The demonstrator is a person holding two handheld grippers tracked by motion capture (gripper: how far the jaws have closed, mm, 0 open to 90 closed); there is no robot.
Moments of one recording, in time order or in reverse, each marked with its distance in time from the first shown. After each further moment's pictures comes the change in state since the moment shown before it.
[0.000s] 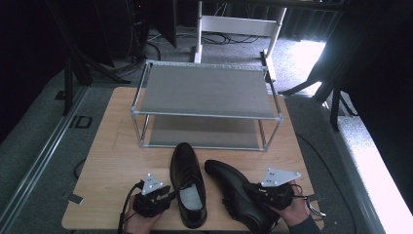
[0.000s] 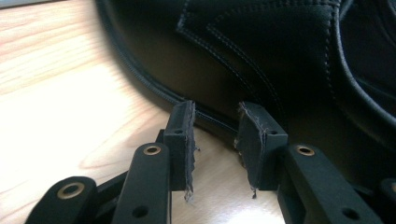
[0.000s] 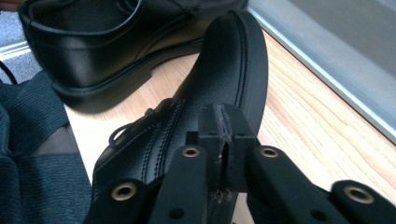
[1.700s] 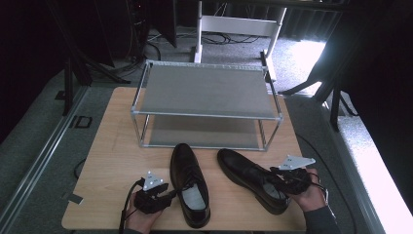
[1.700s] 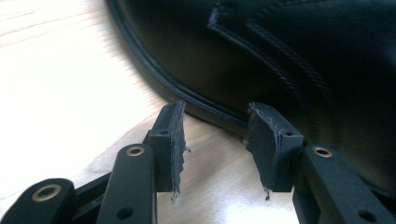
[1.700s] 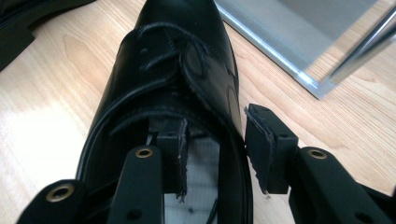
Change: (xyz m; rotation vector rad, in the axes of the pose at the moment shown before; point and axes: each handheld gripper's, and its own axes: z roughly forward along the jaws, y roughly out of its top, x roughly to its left) left arm 0.013 0.000 0.011 0.021 0.030 -0.047; right arm -0.061 -0.026 -0.013 0.128 -0.188 0.099
